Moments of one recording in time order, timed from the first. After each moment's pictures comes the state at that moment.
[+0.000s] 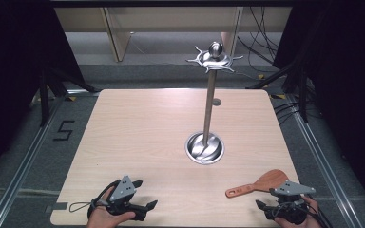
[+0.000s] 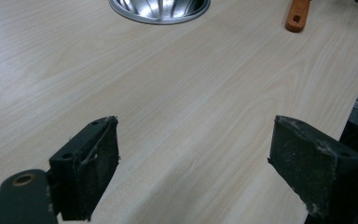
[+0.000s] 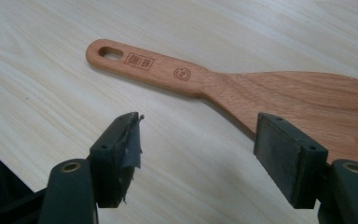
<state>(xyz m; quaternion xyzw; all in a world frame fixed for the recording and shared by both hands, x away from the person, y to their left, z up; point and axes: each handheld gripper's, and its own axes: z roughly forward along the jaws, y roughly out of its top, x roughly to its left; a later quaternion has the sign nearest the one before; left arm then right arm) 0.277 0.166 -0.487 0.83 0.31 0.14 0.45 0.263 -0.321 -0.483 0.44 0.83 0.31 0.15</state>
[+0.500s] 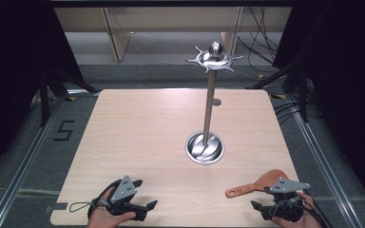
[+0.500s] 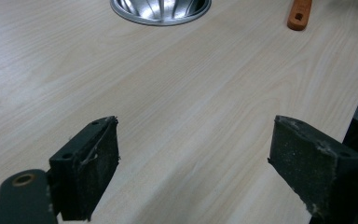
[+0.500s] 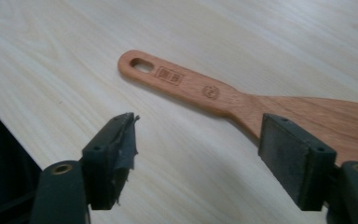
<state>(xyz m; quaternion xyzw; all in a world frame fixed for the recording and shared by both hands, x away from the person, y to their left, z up) 0.275 0.166 -0.485 0.83 0.31 0.14 0.44 0.271 -0.309 -0.475 0.40 0.85 0.31 0.13</state>
